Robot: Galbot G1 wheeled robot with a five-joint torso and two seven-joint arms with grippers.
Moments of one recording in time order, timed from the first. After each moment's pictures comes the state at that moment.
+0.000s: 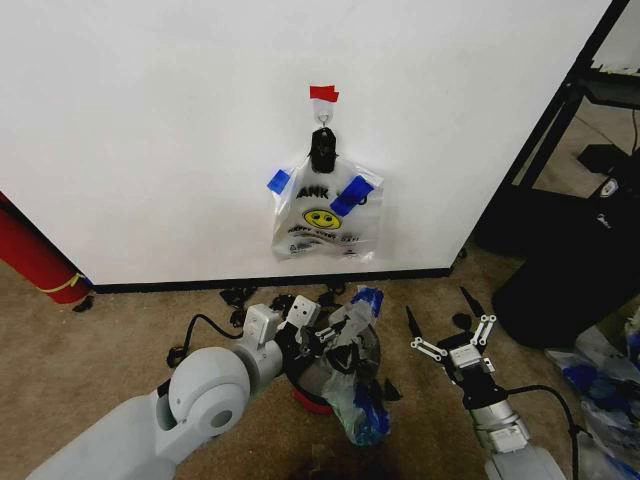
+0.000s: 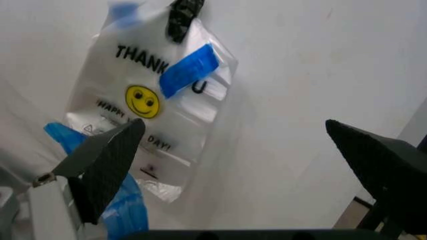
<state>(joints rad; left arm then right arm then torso) 0.94 -0.83 0.10 -2.27 -0.94 0.65 -0.34 -1.61 1.29 0.55 2.00 -0.25 0.51 0.02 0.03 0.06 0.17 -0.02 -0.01</state>
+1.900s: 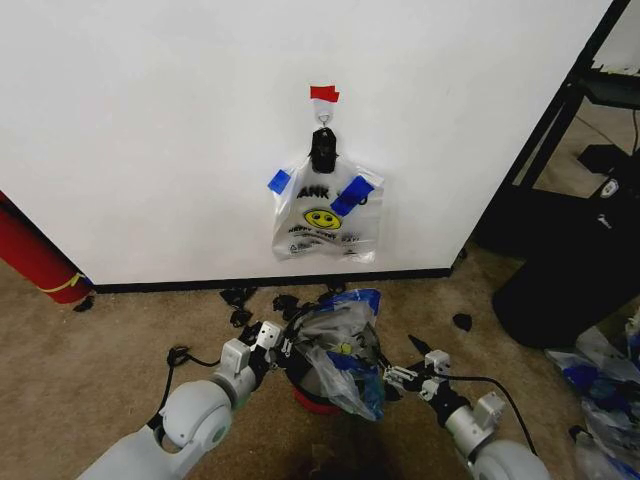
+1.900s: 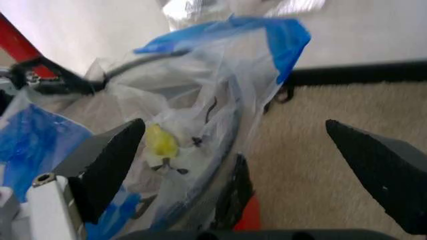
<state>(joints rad) 1.13 -0.90 -0.01 -1.98 -0.55 0.37 -0.08 -1.54 1.11 0.41 1.94 0.58 -0.13 -0.25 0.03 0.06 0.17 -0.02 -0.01</state>
